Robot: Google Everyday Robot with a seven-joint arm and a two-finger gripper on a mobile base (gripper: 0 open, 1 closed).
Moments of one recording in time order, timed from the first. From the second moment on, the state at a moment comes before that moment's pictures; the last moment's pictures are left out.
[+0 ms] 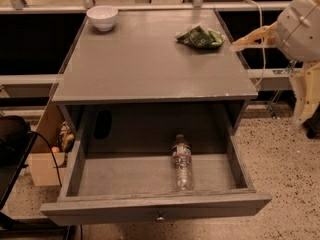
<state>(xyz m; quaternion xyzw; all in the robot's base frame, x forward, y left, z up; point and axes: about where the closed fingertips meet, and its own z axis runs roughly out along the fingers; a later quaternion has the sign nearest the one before) 0.451 -0.189 0.970 -0.83 0.53 0.02 0.16</state>
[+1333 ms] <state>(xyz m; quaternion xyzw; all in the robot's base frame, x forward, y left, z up) 0.452 -0.172 0.967 -0.94 0.30 -0.07 0.12</state>
